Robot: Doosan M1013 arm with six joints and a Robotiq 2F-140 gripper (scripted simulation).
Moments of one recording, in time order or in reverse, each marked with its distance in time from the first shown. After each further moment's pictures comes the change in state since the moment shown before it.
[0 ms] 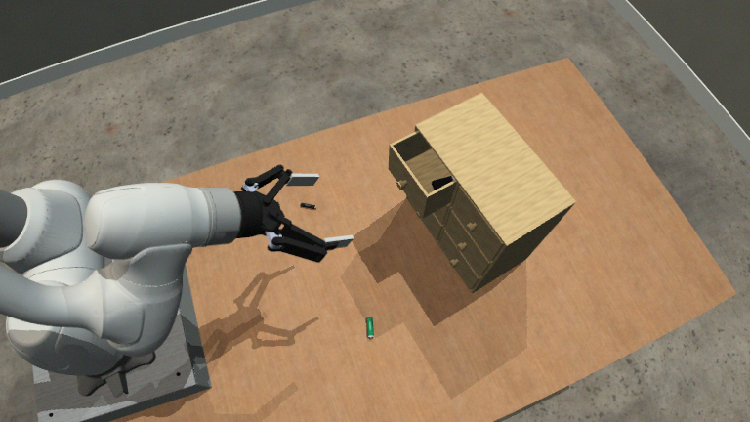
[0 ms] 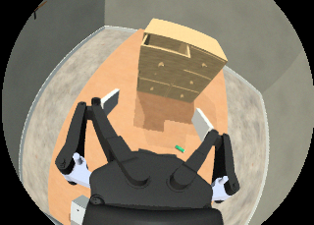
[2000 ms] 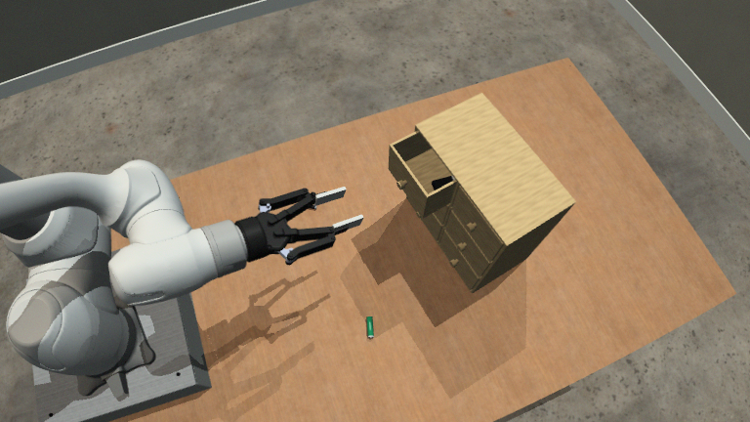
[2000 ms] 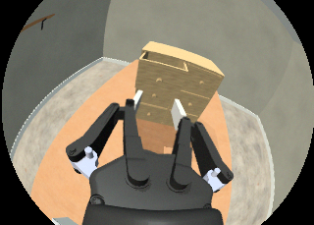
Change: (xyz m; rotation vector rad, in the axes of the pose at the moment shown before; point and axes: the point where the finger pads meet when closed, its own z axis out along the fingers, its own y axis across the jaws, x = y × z) arm -0.003 0.001 0.030 0.043 0.339 0.002
